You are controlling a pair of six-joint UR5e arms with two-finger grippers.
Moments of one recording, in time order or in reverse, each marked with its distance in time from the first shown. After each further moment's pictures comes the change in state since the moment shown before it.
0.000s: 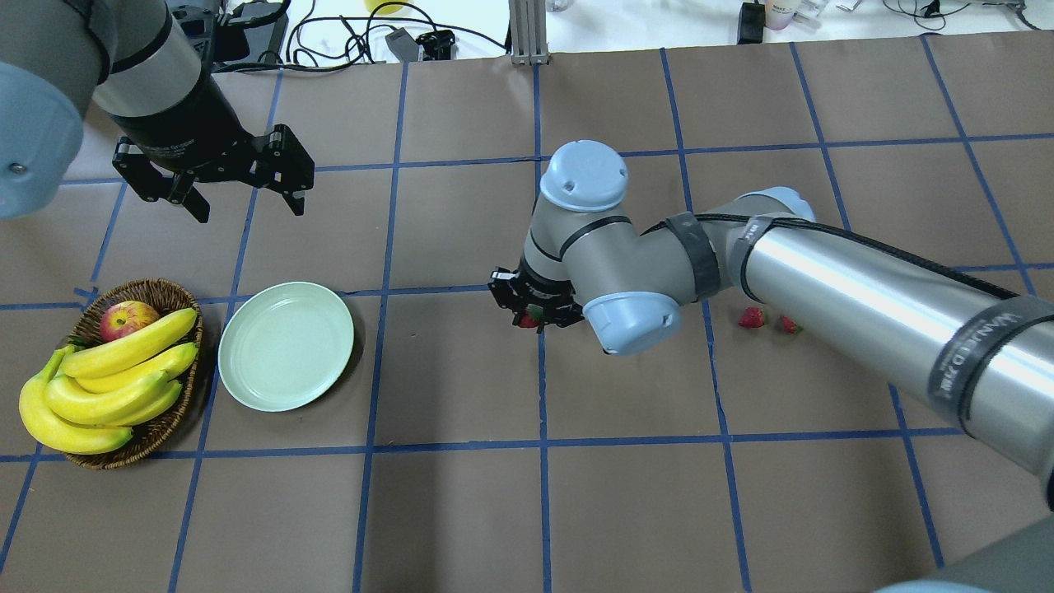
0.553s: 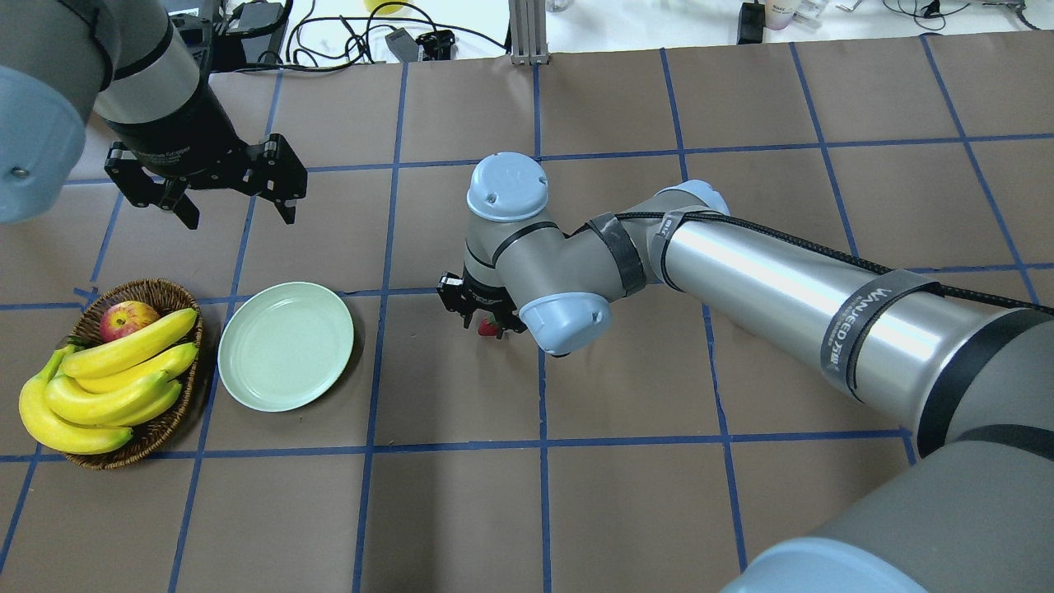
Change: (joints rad) left arm 0.000 0.000 -0.010 -0.011 0.059 0.000; right arm 0.069 0.081 -0.091 0.017 -0.020 0.071
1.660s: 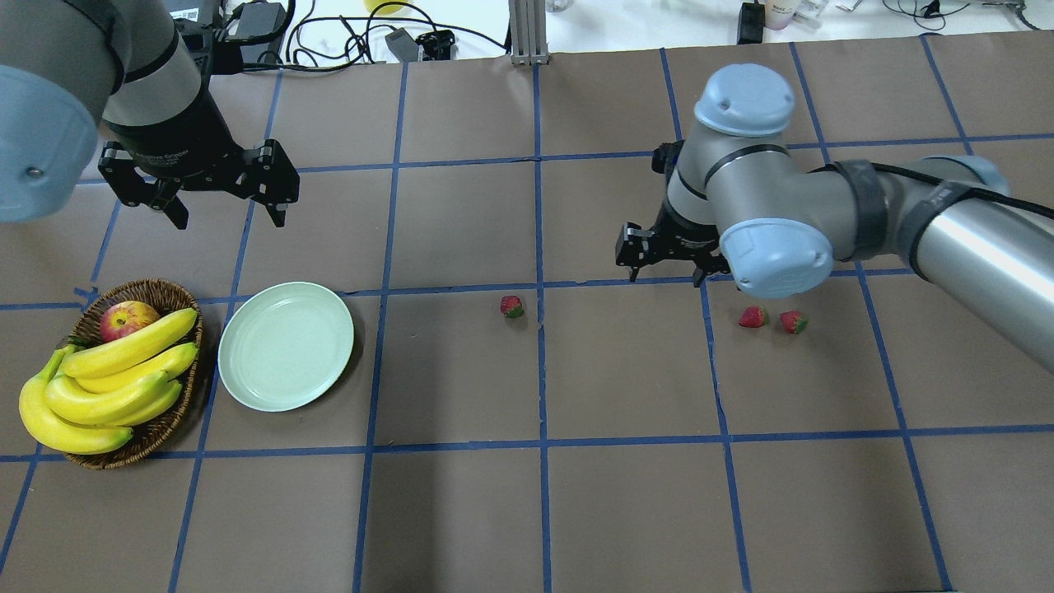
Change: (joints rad) left arm -0.001 -0.010 -0.003 0.009 0.033 0.000; right arm -0.428 -0.287 0.204 0.154 -0.126 -0.680
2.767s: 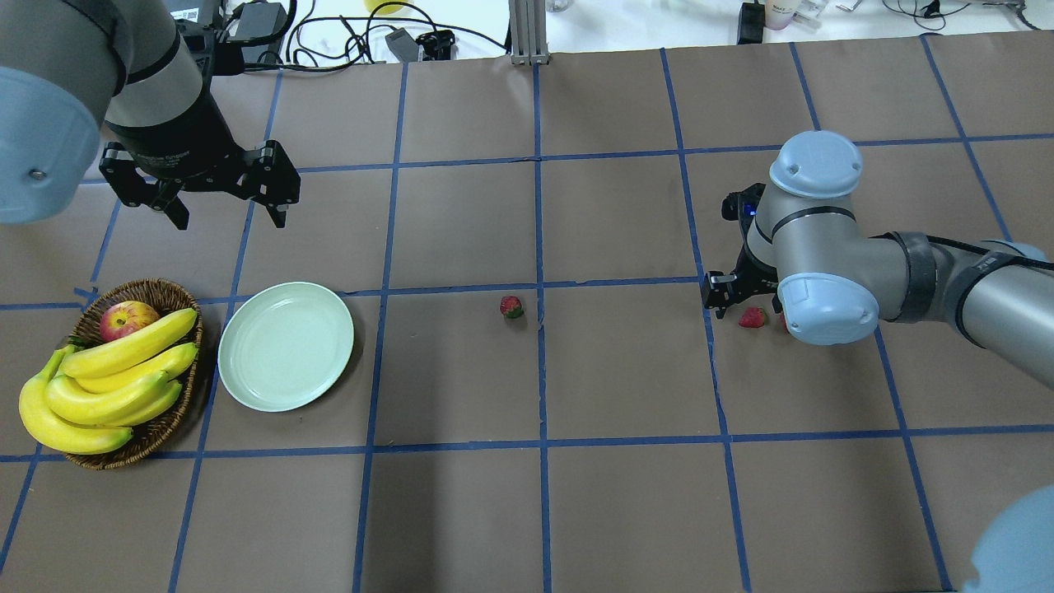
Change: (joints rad) left arm -0.002 0.000 -0.002 0.003 0.002 0.001; right arm -0.121 0.048 0.158 -0.201 -0.147 -0.218
